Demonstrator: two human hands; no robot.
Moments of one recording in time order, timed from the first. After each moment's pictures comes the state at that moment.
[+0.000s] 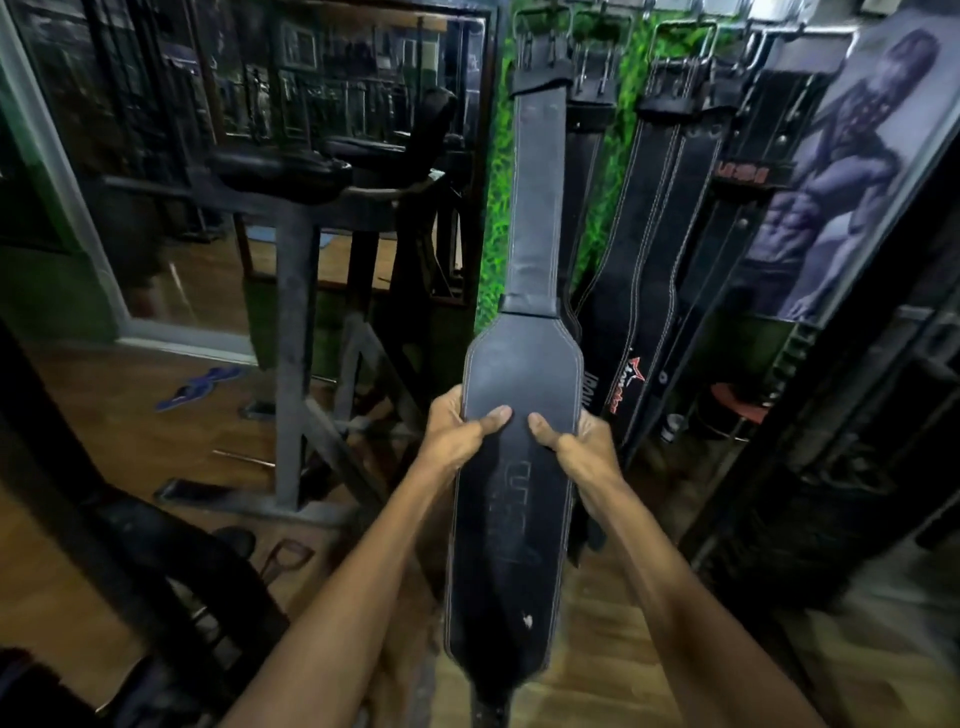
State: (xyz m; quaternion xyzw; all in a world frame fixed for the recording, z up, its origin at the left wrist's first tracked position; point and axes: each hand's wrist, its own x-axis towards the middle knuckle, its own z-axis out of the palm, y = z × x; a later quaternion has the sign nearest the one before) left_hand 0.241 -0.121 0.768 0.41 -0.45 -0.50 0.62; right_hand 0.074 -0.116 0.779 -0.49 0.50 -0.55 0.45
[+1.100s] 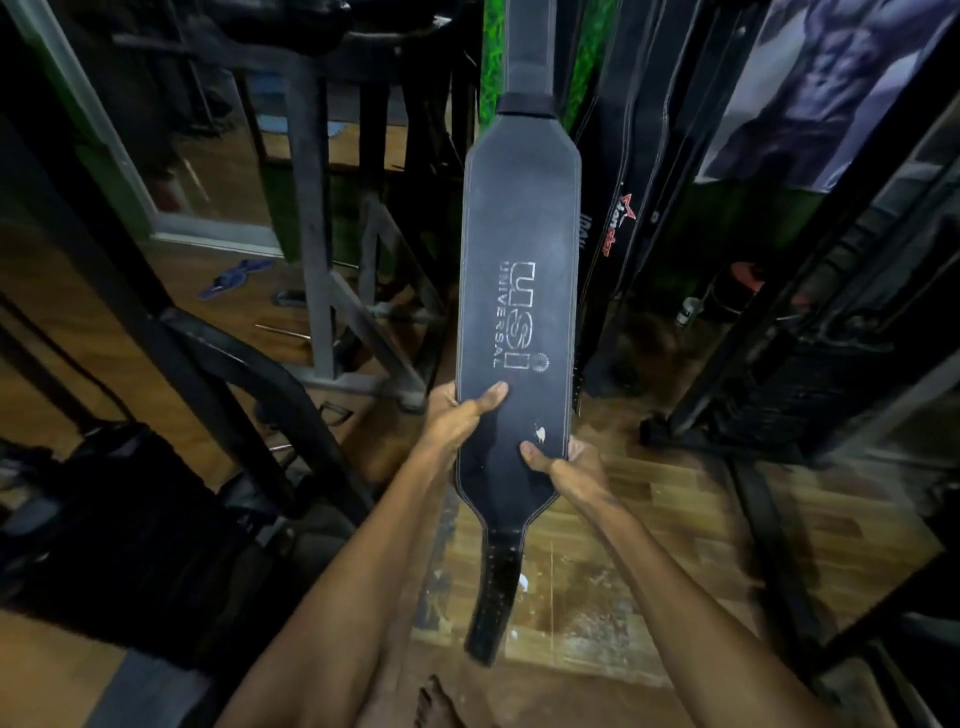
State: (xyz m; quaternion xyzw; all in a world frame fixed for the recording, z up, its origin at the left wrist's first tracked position) left_hand 0.196 0.102 0.664 0.50 -0.33 -0.56 0.57; right_hand 0.026 0.126 0.632 -0.44 0.58 -0.43 0.53
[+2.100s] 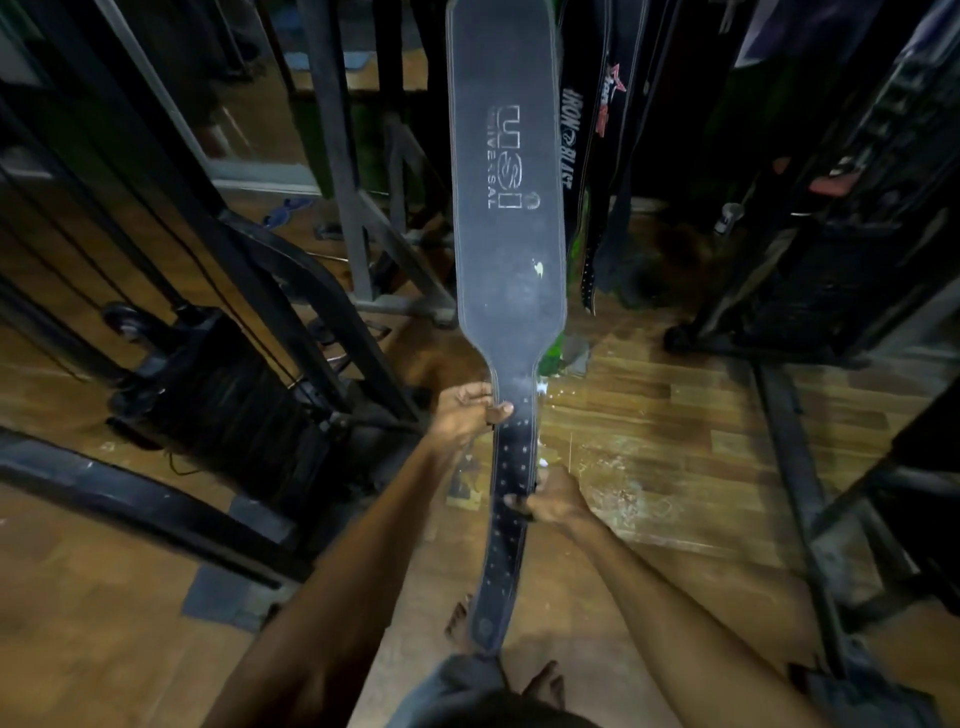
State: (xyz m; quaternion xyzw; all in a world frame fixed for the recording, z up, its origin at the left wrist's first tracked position) left_hand 0.139 0.322 0.598 0.59 -0.37 -0.56 0.44; right_hand -0.024 0.371 0.542 -0.52 0.64 -0.17 0.55
